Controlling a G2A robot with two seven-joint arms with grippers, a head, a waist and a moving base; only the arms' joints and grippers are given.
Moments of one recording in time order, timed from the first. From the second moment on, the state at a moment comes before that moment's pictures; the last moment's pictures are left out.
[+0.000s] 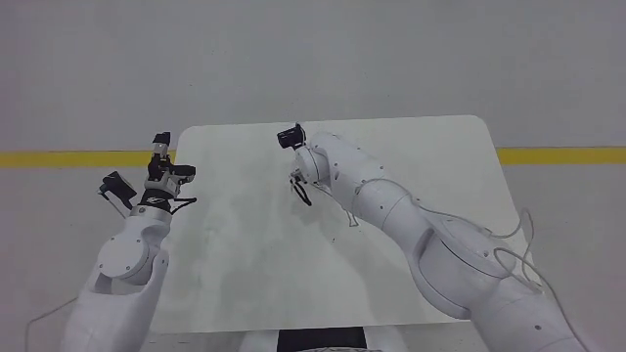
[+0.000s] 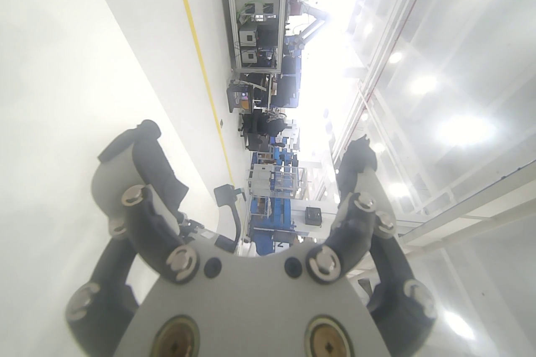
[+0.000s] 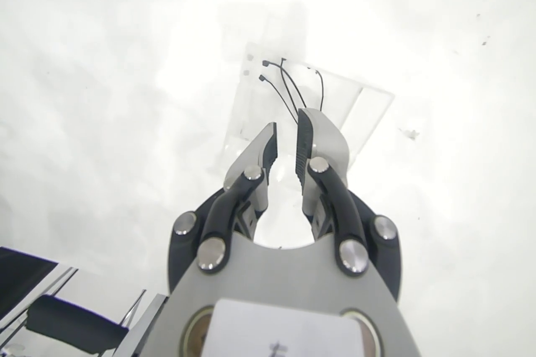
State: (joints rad) left arm 1.73 -1.15 -1.60 -1.80 -0.42 0.00 0.00; right arm -0.53 -1.72 0.36 -0.59 -0.61 0.25 0.94
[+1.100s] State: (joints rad) left arm 1.73 -1.15 -1.60 -1.80 -0.42 0.00 0.00; right arm -0.53 -1.80 0.38 -0.47 -0.69 0.17 0.96
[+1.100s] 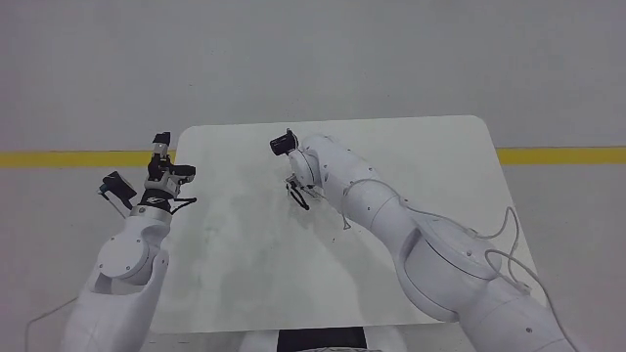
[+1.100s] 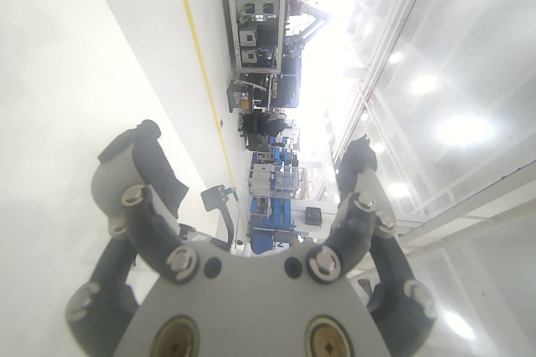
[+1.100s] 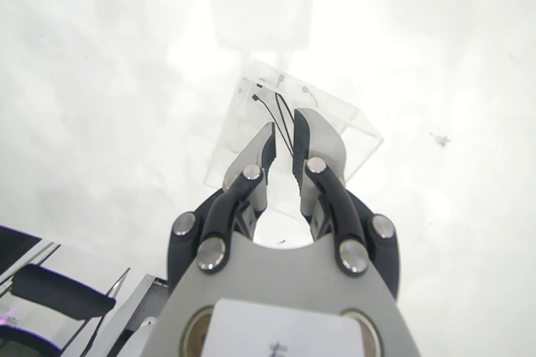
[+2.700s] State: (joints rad) left arm 1.73 -1.15 -1.60 -1.80 -0.42 0.00 0.00; right arm -0.55 -1.88 0.42 -0.34 -0.81 0.17 0.93
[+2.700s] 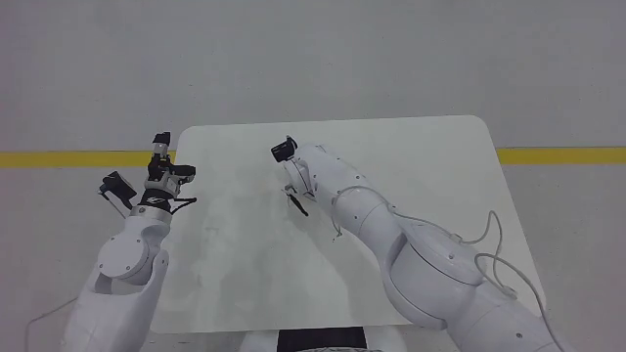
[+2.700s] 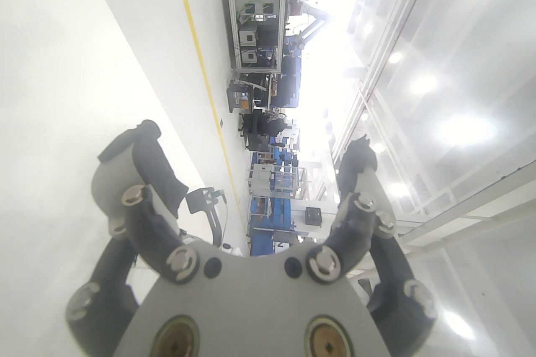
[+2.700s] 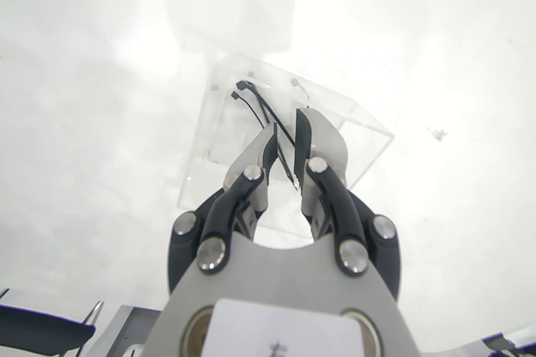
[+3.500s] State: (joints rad) left arm 1.73 -1.15 -1.60 -1.80 -0.42 0.00 0.00; right arm -0.52 -1.89 0.46 -0.33 -0.84 0.14 0.97
